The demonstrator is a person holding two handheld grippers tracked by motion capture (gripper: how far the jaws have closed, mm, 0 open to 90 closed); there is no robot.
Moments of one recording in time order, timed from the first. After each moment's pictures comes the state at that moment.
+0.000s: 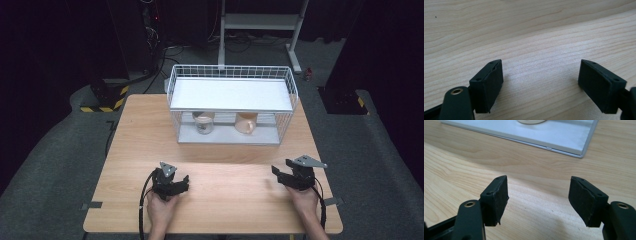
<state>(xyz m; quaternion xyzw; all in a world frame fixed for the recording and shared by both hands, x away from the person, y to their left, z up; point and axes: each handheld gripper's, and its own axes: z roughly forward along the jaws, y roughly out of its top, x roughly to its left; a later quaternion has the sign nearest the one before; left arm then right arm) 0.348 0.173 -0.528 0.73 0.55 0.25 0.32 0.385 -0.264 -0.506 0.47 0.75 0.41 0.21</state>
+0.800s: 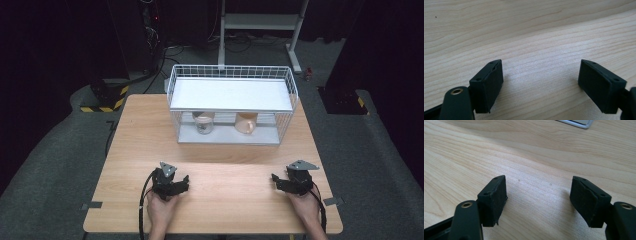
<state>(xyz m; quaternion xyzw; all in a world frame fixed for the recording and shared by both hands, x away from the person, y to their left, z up) 0.348 0.173 -0.528 0.73 0.55 0.25 0.32 0.382 -0.261 -0.523 0.47 0.79 0.34 0.21</state>
